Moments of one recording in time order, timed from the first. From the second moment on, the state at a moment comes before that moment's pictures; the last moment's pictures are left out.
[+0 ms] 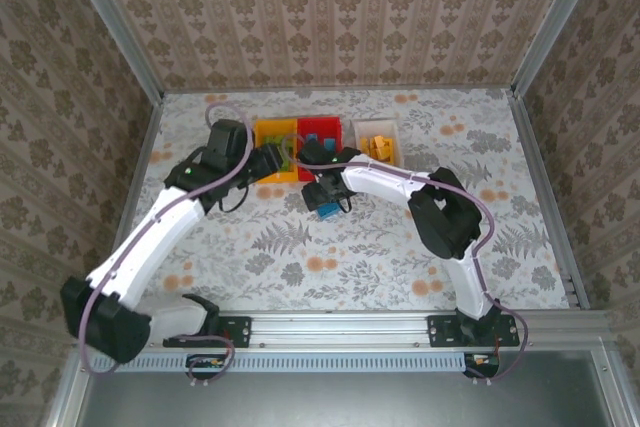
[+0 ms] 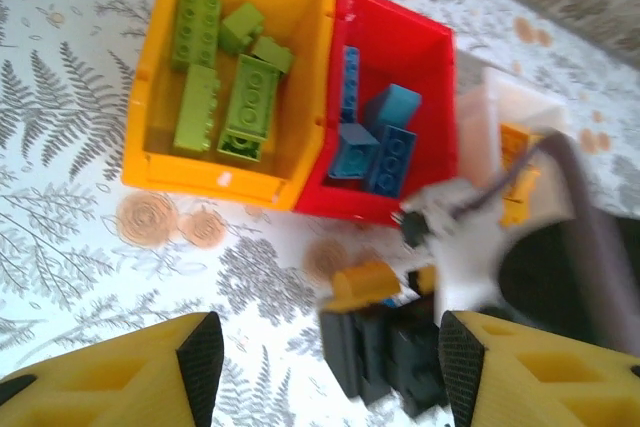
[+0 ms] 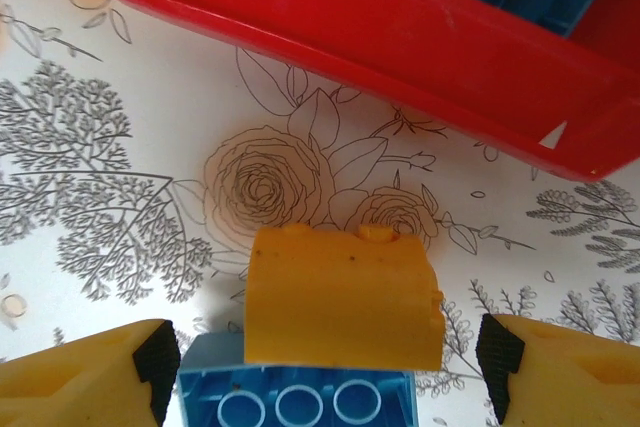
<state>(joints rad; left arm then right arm) -0.53 1.16 1.12 -0.69 -0.03 -0.74 0.75 2.11 1.63 -0.77 0.15 0.37</state>
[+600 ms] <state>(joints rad) -0.72 0.88 1.04 -0.80 -0.15 -0.82 0.73 2.12 1.62 -0.76 0.16 0.37</state>
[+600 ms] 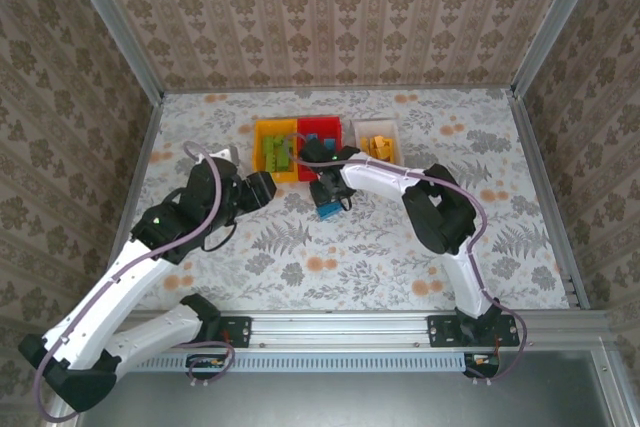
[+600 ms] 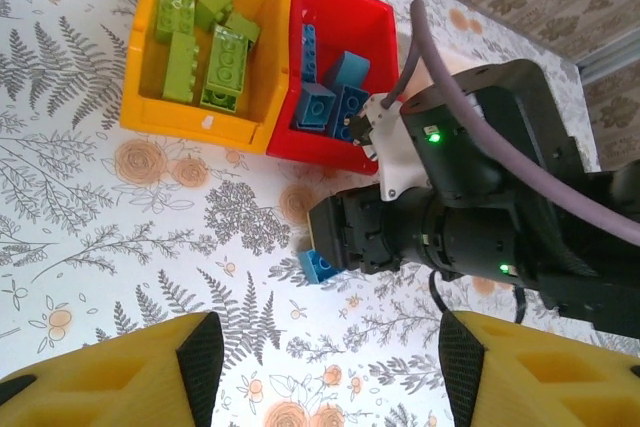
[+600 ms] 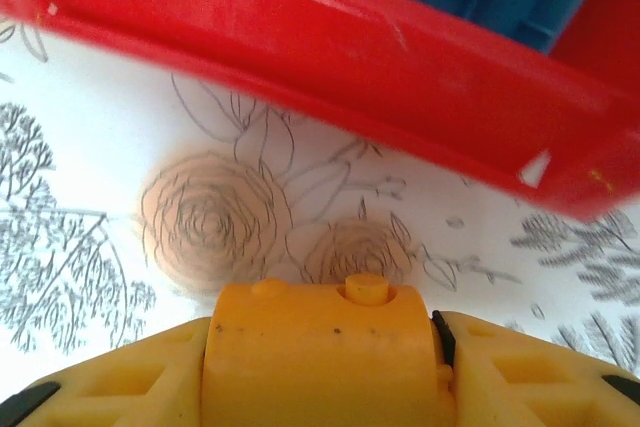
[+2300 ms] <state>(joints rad) -0.99 1.37 1.10 -0.64 -0.20 -0.68 0.48 1.60 1.41 -0.74 0.21 0.42</state>
